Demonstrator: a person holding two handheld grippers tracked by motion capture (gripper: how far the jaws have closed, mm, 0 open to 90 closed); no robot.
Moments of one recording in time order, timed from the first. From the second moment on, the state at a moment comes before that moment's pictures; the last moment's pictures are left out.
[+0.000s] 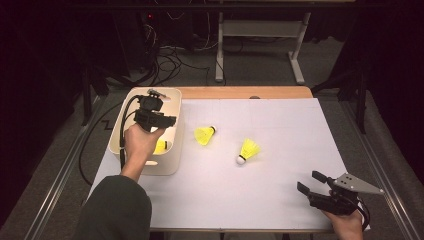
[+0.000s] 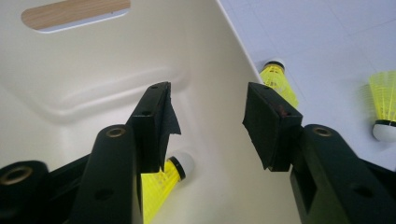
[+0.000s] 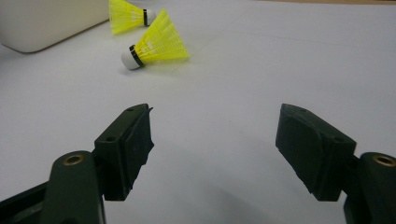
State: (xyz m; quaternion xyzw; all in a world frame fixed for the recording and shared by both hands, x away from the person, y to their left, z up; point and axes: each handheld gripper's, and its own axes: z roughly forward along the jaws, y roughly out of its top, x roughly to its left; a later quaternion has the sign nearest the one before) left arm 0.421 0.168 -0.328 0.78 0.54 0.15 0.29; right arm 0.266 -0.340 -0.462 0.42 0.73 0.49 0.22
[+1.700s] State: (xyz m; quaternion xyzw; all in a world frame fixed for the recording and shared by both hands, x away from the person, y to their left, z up) left arm 0.400 0.123 -0.322 0.80 0.48 0.14 0.34; right arm 0.267 -0.340 -0.462 0.42 0.73 0.49 0.22
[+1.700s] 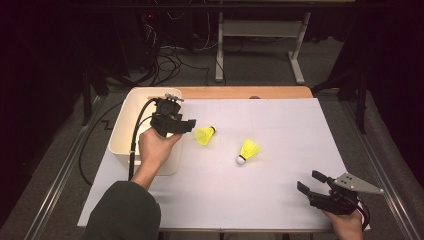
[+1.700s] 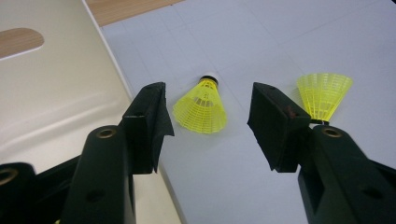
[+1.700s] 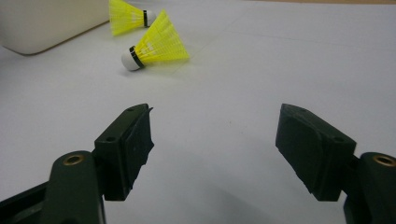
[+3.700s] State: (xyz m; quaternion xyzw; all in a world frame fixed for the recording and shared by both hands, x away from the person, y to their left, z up) left arm 0.390 0.069 -0.363 0.81 0.45 0.11 0.35; right arm 0.266 -0.338 -0.462 0.42 0.73 0.49 0.22
